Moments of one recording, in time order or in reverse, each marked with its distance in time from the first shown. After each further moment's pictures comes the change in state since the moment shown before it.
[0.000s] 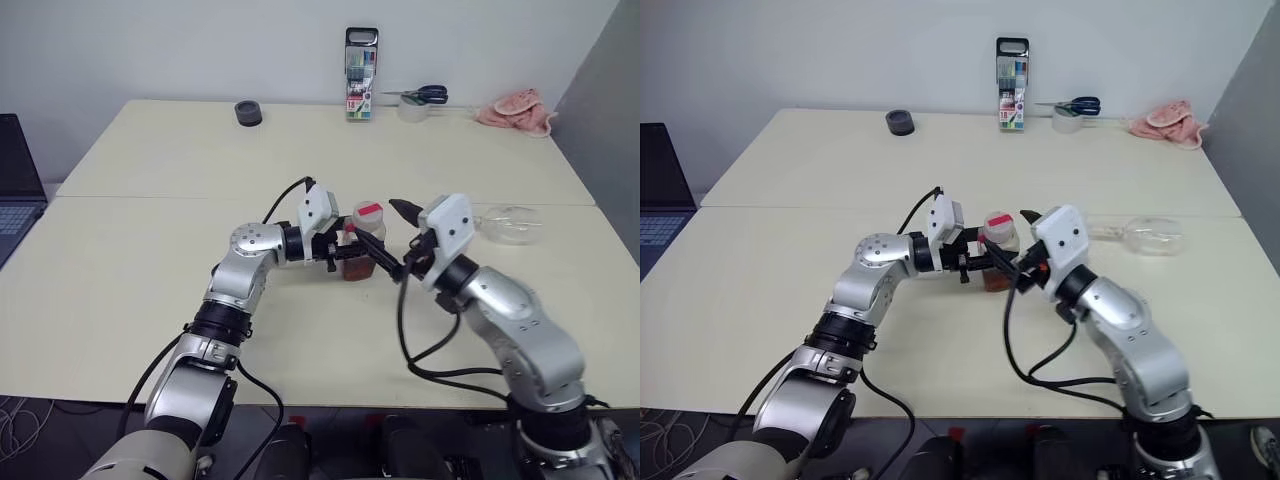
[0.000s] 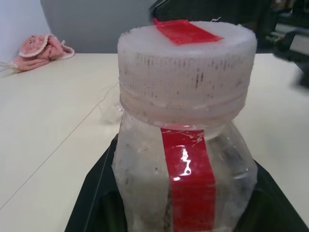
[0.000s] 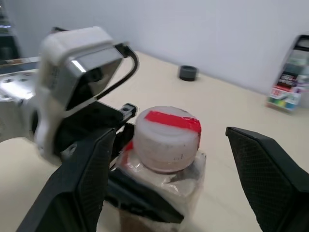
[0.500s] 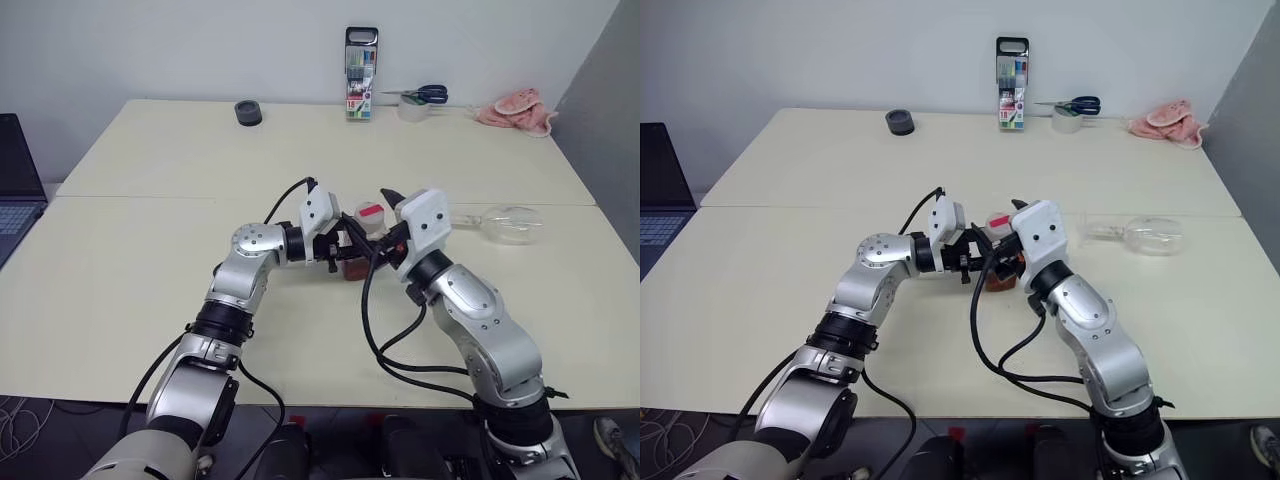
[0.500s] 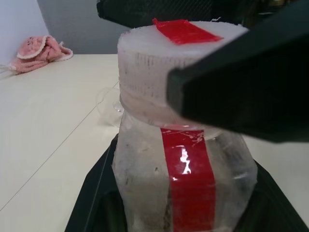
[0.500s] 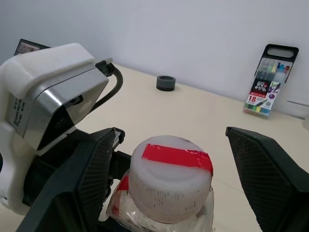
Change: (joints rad) left arm -0.001 -0.004 0.000 0.008 0.011 -0.017 -0.006; right arm -0.034 0.093 0.061 0.072 -0.107 -0.053 -0.069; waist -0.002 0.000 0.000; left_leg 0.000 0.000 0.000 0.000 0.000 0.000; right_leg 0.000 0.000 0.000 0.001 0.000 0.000
